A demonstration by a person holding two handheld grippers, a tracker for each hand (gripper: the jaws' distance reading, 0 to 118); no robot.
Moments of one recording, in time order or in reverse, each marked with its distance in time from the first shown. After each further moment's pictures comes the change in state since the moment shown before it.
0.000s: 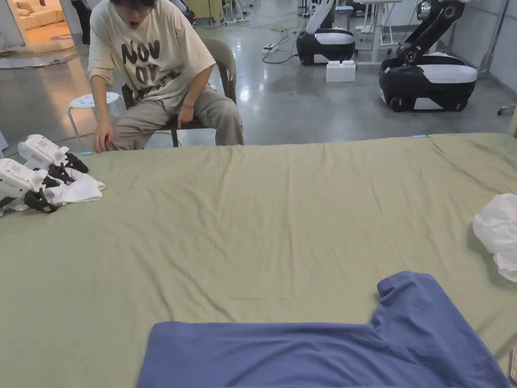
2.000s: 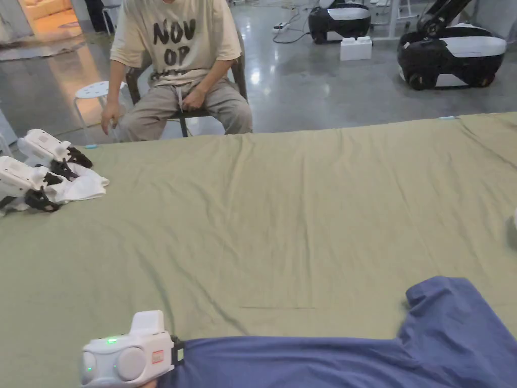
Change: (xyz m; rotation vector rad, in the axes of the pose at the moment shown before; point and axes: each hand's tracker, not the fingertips) left arm 0.023 0.133 -0.242 -0.185 -0.043 0.110; right arm -0.015 0.047 0.020 0.158 0.170 -0.006
